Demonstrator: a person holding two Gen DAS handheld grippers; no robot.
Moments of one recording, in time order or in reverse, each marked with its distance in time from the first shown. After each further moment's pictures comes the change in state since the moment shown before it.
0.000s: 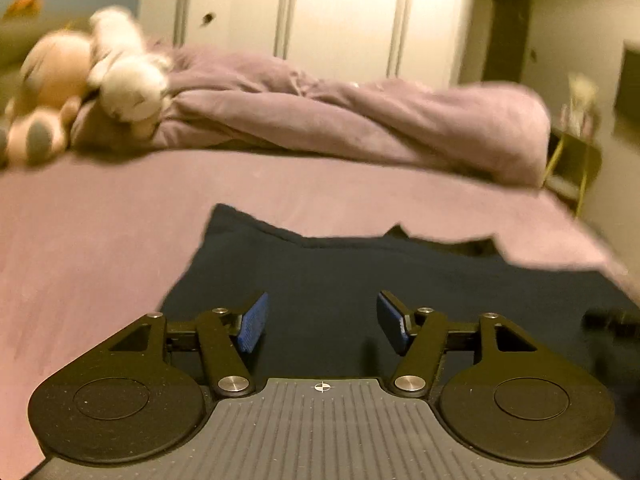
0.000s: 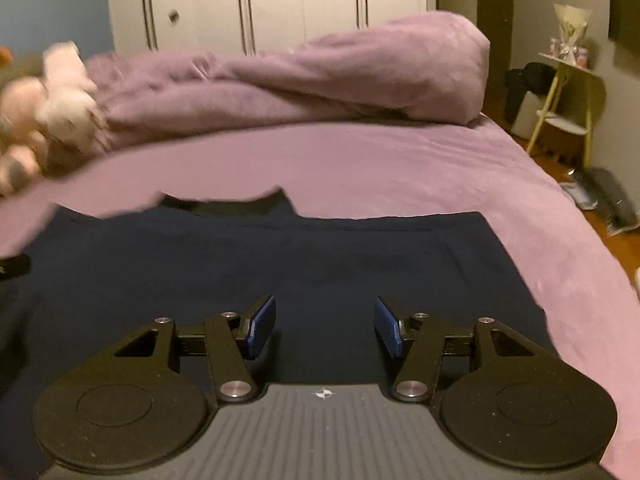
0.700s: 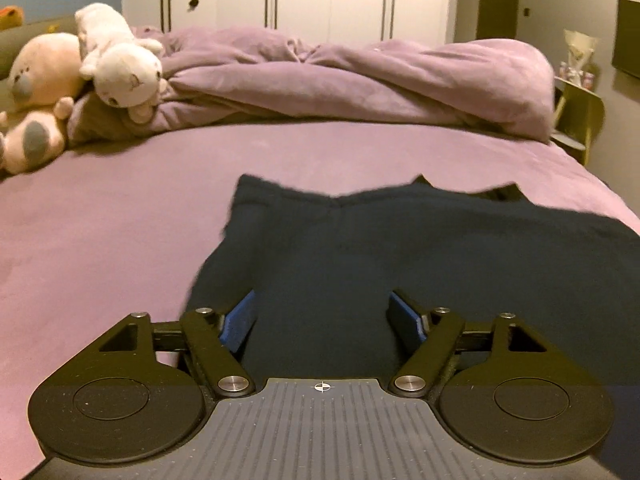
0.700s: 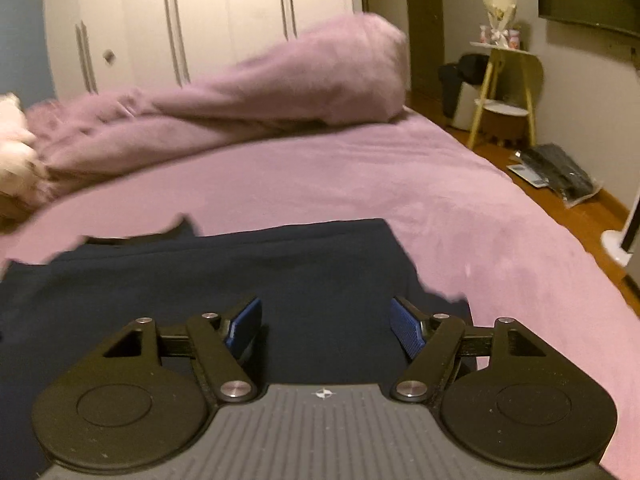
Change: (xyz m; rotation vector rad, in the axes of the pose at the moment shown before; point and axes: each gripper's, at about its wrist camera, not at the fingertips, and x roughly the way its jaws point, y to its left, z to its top) left arm -0.020 0.026 -0.024 0.062 0.076 -0.006; right arm -0.025 -0.056 -0.029 0.170 -0.108 -0.071
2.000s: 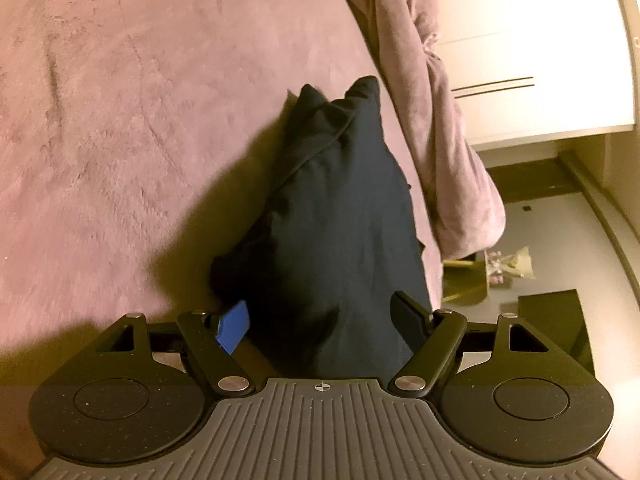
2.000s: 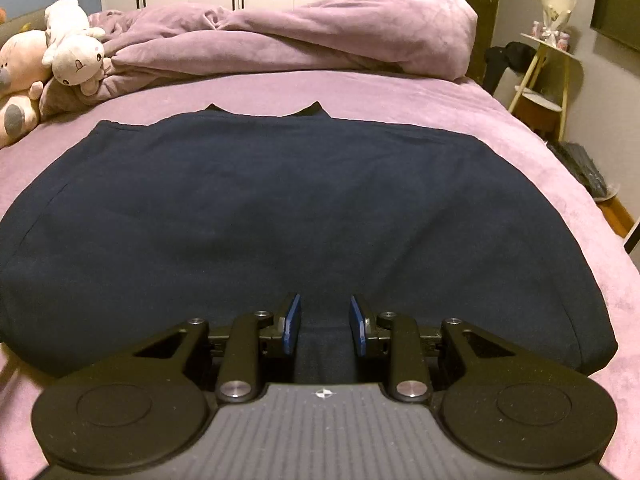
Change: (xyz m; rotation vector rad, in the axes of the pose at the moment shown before) left arm -0.066 0.120 -0.117 -1.041 0.214 -0.491; right arm -0.070 0.116 -0.075 -0.180 0.186 -0.001
